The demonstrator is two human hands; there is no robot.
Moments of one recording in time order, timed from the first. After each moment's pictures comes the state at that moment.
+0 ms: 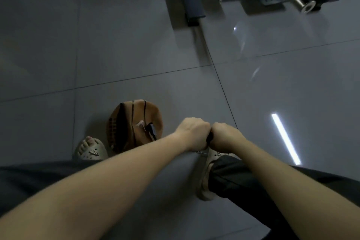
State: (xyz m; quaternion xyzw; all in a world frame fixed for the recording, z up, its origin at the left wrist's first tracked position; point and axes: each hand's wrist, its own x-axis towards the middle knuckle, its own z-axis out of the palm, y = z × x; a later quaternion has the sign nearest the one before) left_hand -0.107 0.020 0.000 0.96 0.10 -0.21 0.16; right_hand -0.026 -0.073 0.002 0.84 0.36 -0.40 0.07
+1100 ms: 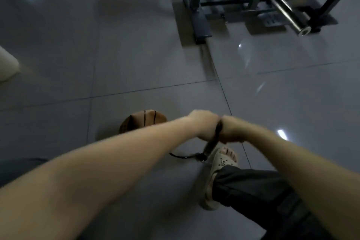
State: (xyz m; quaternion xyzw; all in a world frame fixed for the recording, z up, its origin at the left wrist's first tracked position) left_hand -0.086 0.041 0.065 0.96 0.08 -0.25 0.13; right_hand -0.011 -0.049 0.072 0.82 0.39 -0.41 0.12
